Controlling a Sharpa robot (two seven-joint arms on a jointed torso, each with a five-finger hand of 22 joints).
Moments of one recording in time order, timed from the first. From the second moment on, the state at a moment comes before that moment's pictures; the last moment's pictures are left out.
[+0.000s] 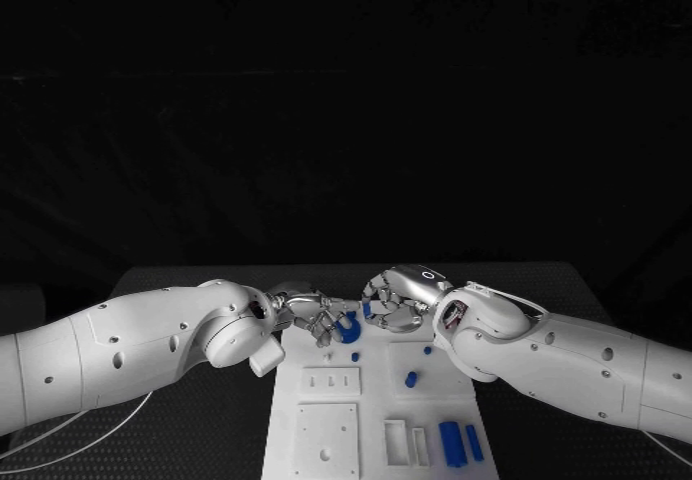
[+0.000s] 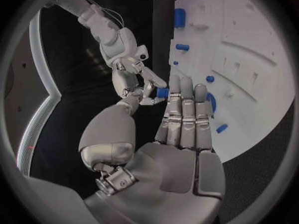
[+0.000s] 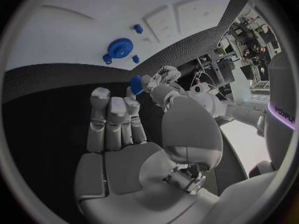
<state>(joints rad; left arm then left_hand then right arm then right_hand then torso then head) 1.34 -0.72 -0.19 1.43 -0.42 -0.05 -0.15 0.83 -0.12 0.40 0.05 0.06 0.88 0.15 0.31 0.46 1.34 0.04 0.21 0.29 1.08 -0.01 0.72 0.67 0.06 0.88 -0.11 0.66 1.31 1.20 -0.64 -0.08 1.40 -1.55 -0.41 -0.07 1.06 -0.16 0.73 -0.17 0.05 0.99 0.05 0.36 0.47 1.09 -0.02 1.18 1.04 1.30 -0.13 1.22 1.04 0.22 1.19 -0.06 0.95 1.31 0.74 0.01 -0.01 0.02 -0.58</state>
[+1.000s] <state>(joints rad) 1.34 -0.71 -0.19 1.43 -0.43 -0.05 -0.19 0.89 -0.09 0.38 0.04 0.06 0.88 0.15 0.30 0.45 1.33 0.04 0.21 0.31 1.08 -0.01 0.72 0.67 0.06 0.87 -0.11 0.67 1.31 1.20 -0.61 -0.08 1.44 -1.56 -0.38 -0.08 1.05 -0.18 0.73 -0.16 0.05 0.99 0.05 0.35 0.49 1.09 -0.02 1.18 1.04 1.30 -0.12 1.22 1.04 0.22 1.19 -0.06 0.95 1.31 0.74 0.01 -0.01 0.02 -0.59</state>
